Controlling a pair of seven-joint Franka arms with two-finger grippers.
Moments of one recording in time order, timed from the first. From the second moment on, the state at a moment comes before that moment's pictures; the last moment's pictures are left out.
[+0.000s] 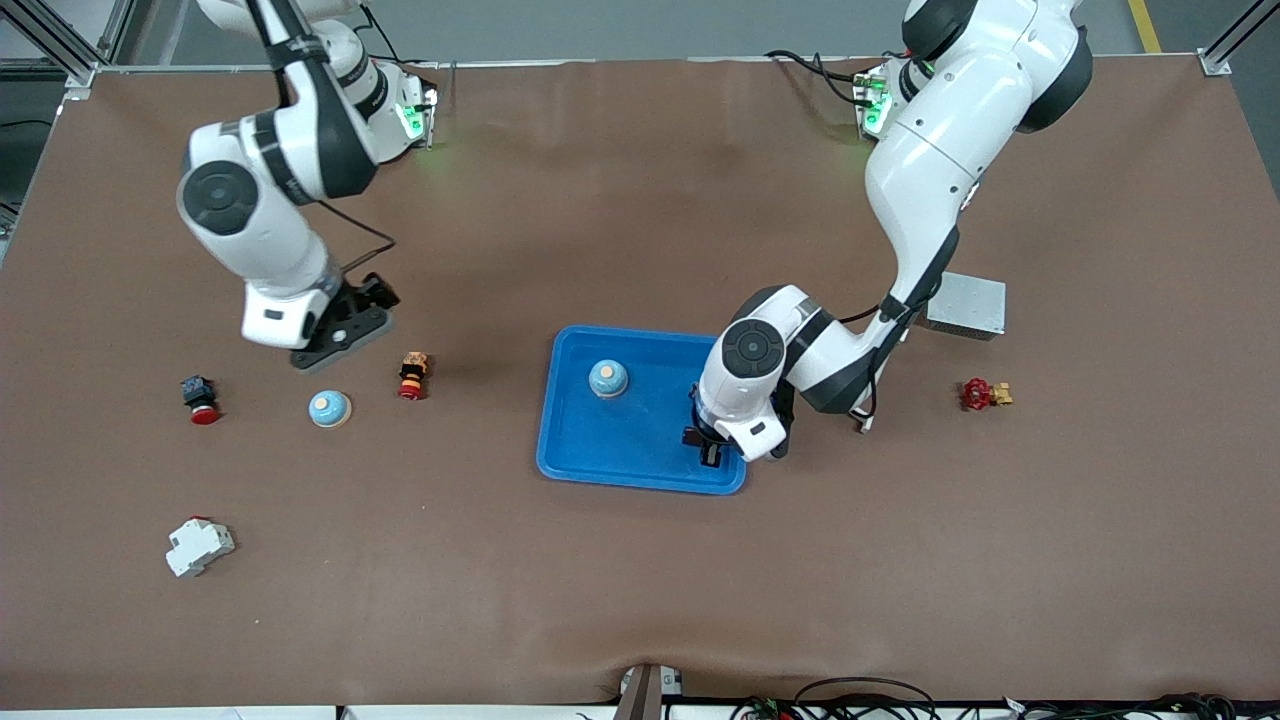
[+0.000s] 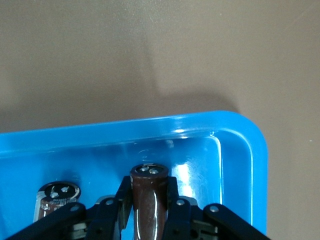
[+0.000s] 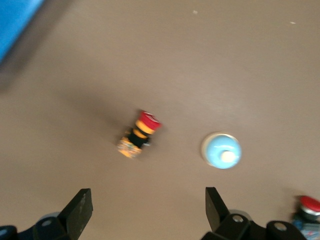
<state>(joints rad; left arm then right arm) -0.31 0.92 -0.39 -1.40 0.39 2.35 -2.17 0.20 0.04 -0.01 -2.20 -0.08 2.23 -0.39</state>
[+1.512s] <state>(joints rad) -0.15 0.51 -0.38 -1.35 0.35 1.94 -1.52 0.00 0.36 0.00 -2.15 -0.08 2.43 -0.81</state>
